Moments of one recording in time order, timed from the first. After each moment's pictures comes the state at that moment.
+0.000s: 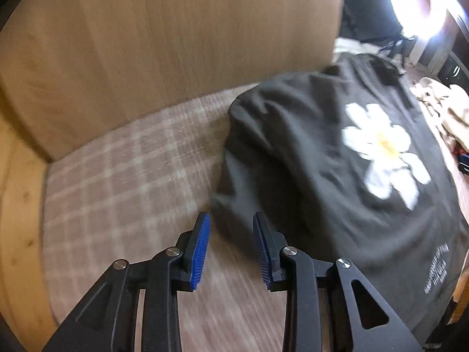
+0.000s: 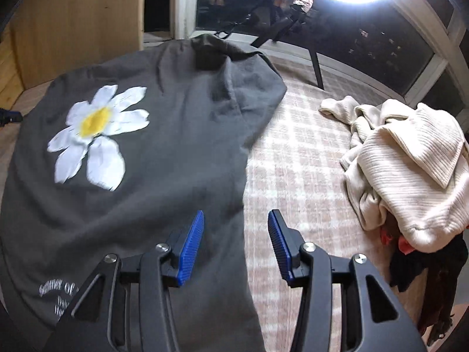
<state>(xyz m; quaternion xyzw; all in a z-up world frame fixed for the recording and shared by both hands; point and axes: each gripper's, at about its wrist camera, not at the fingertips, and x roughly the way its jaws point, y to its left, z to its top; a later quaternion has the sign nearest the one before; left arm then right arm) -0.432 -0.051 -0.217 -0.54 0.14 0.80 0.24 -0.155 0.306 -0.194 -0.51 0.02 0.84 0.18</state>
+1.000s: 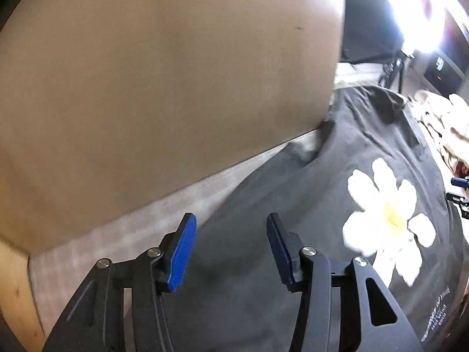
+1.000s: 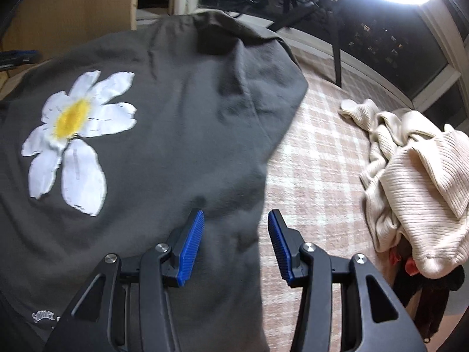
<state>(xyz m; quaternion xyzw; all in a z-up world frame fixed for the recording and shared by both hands) -0.480 0.036 -0.200 -0.46 0.16 0.83 0.29 -0.202 0.303 -0.218 -0.55 0.00 0.82 0.16</state>
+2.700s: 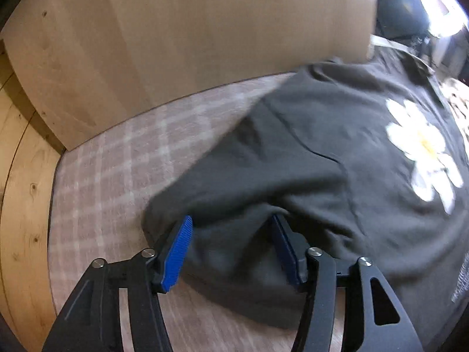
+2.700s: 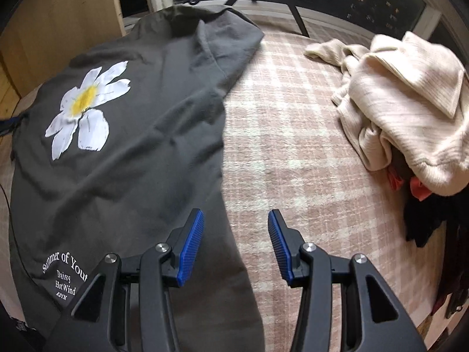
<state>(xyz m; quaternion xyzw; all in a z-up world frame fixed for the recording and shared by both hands) -0.417 -0.082 -0.230 -0.50 0.19 0.83 0.14 -0.109 0.329 -0.216 -0.55 0.08 0.81 0.16</state>
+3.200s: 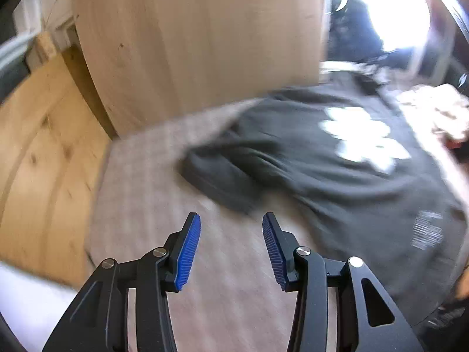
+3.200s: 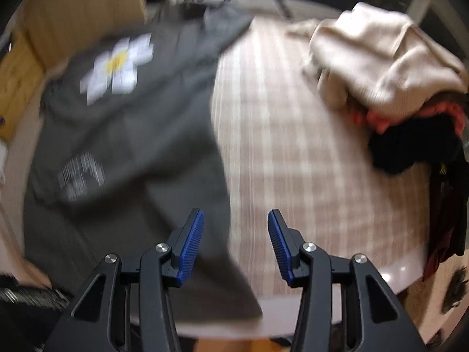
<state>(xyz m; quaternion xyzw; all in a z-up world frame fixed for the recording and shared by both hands) -0.221 -0.133 -0.114 -0.46 0.10 0.86 0.21 0.021 0.324 -0.199 -0.59 0.07 0.79 0.12</state>
